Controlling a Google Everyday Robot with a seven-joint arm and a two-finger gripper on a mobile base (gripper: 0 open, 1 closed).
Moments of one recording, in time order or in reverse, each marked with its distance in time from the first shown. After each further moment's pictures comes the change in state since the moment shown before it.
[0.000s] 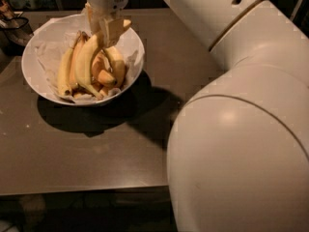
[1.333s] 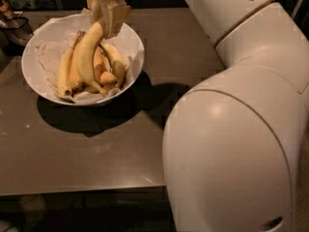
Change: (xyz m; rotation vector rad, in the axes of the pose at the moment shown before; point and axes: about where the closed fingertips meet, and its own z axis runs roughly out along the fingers) arm -0.001 -0.015 -0.030 0.104 -0.140 -0.060
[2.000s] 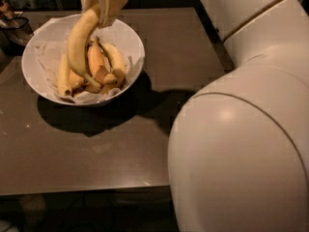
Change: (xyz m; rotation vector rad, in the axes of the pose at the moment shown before) arm -0.023 -0.004 -0.035 0.063 -0.050 -0.041
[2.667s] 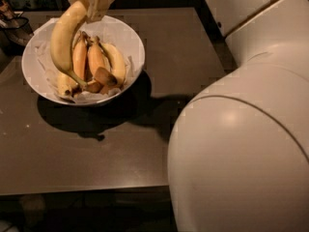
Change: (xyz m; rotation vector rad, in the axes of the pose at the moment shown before) arm -0.032 -0.008 -0.016 0.026 -0.060 -0.006
